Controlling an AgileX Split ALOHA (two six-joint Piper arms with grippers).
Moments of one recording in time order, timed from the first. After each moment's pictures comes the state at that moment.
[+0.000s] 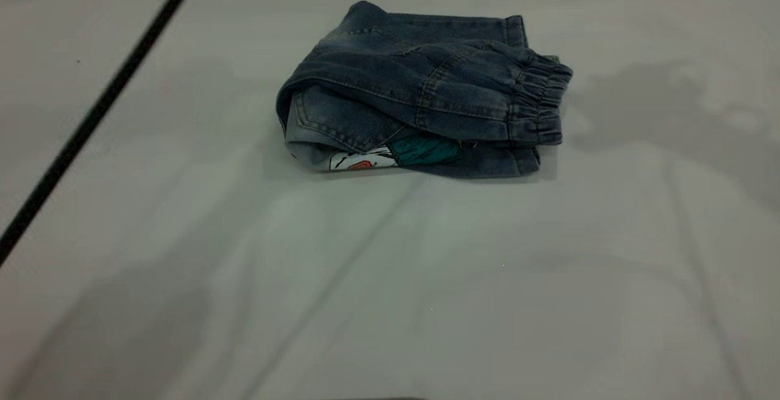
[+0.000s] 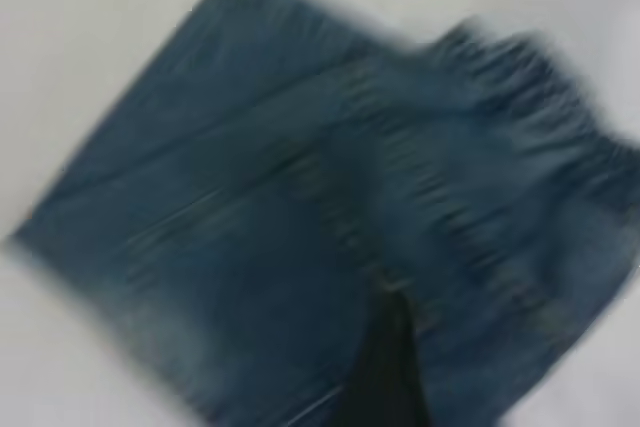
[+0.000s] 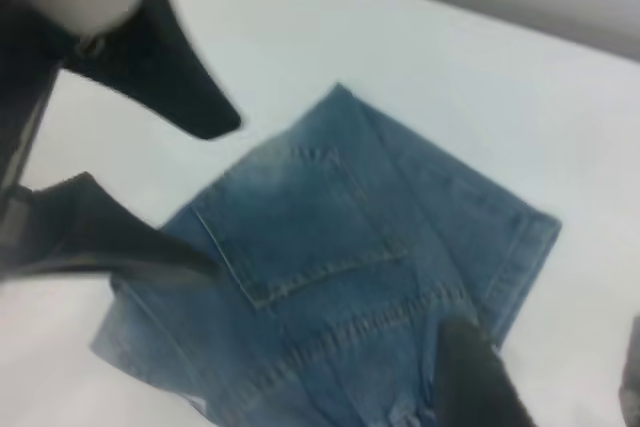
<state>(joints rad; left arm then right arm) -0.49 2.31 -2.30 -0.27 1.17 0.55 0.07 1.64 -1.34 0.74 0.68 -0.69</state>
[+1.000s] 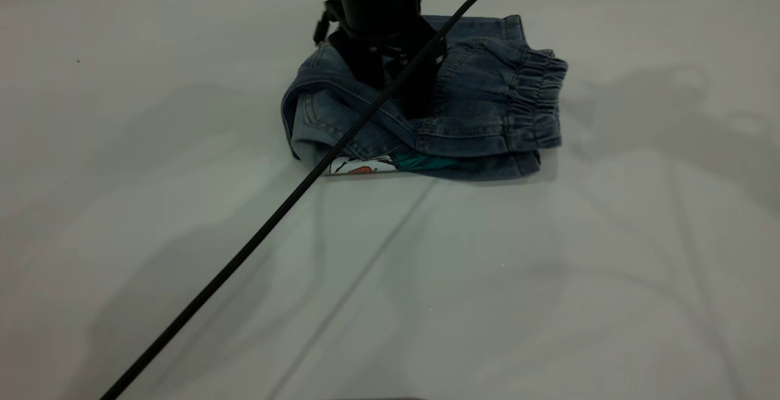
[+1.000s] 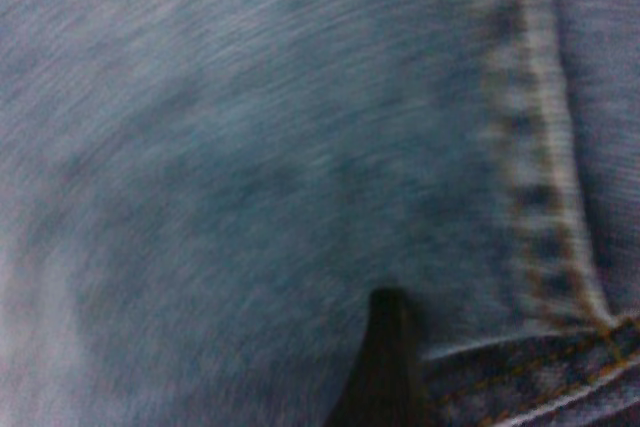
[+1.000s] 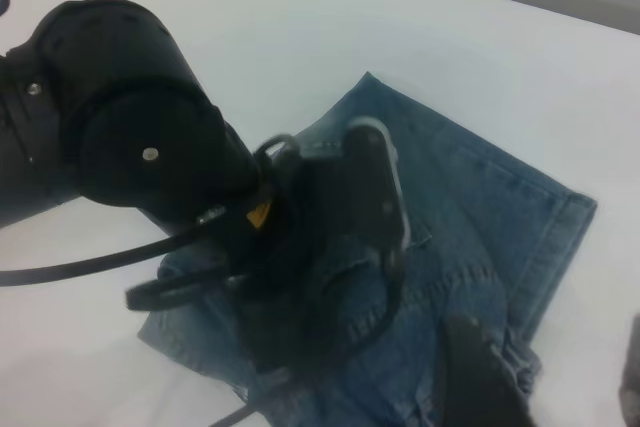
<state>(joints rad) -0.54 2.67 -2.31 -0.11 1.15 0.24 0.07 1.63 -1.34 0.75 0.73 -0.68</state>
